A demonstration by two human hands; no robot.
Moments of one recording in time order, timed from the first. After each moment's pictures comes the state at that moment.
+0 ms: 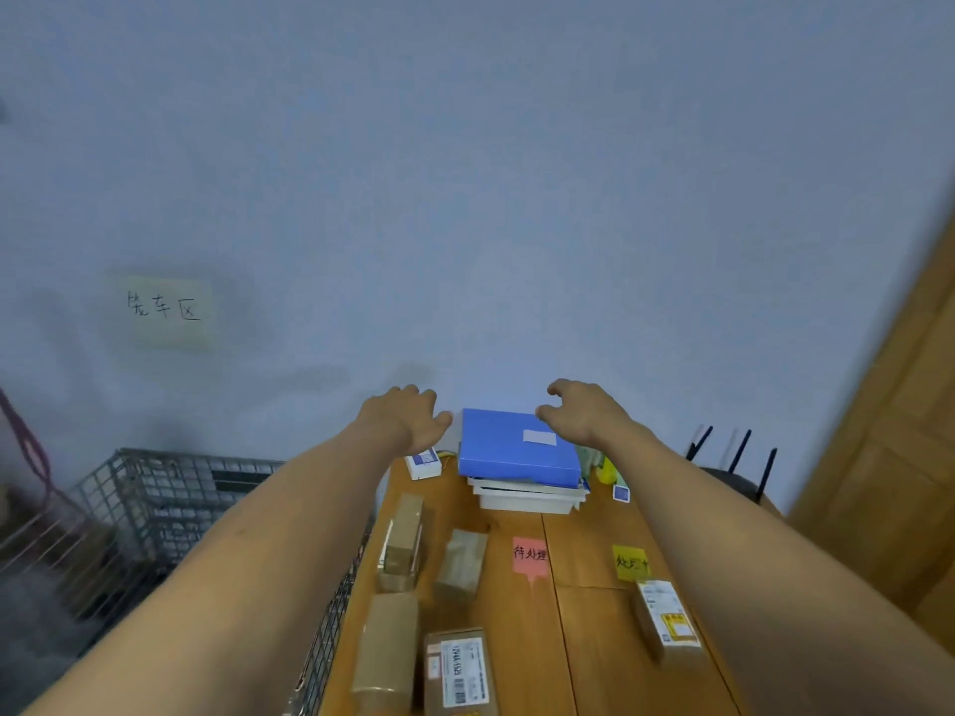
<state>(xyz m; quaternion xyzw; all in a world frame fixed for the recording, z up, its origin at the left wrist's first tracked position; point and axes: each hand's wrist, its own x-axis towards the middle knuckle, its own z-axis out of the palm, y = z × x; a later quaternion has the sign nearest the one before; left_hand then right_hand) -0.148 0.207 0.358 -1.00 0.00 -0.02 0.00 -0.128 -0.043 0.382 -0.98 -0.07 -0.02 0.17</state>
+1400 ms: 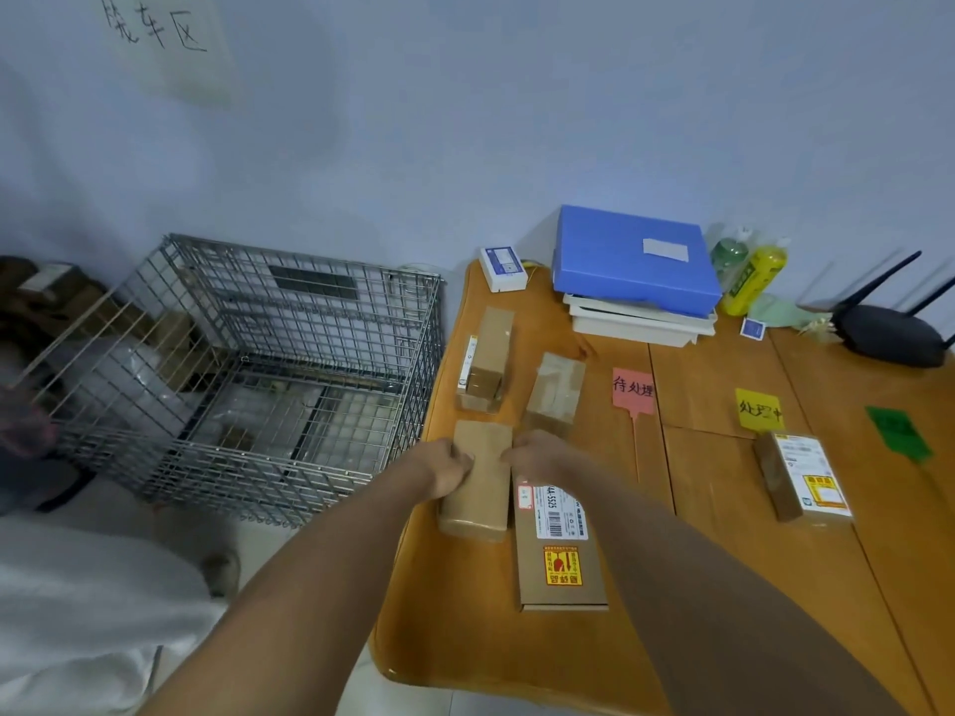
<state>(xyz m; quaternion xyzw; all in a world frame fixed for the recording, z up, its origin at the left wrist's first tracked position) -0.182 0.290 0.010 -0.89 -0.17 0.28 -0.32 -0.137 0.115 0.040 -0.88 -0.02 0.37 0.31</state>
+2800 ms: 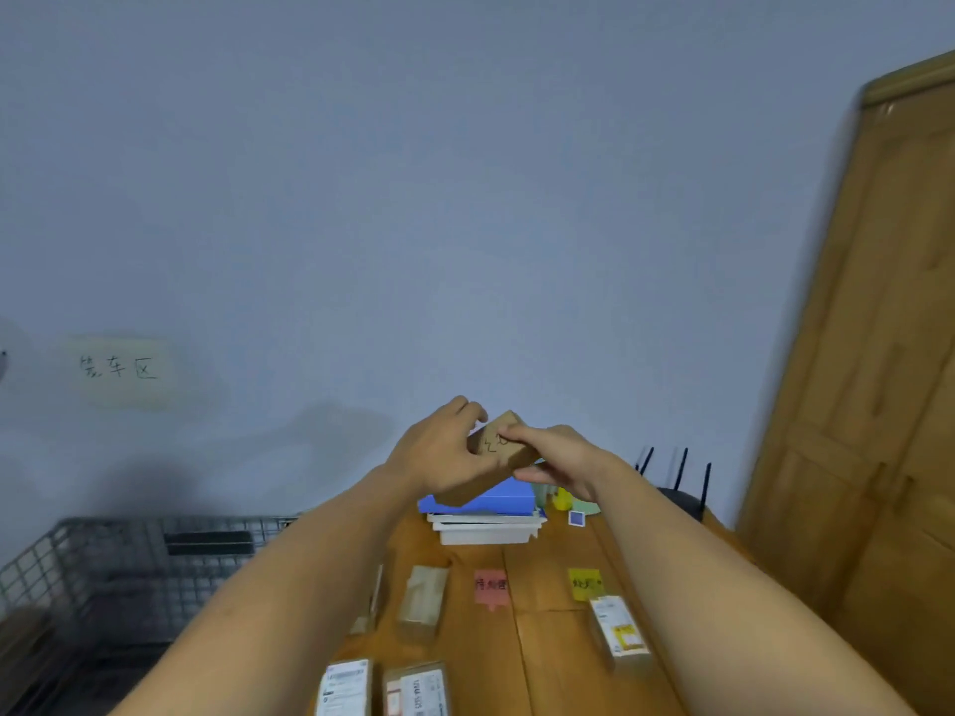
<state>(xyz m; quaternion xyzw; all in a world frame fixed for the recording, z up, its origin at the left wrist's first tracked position) -0.217 0.106 0.394 -0.94 0.19 -0.17 -0.21 -0.200 -0.093 0.393 -0.77 0.01 0.12 0.63</state>
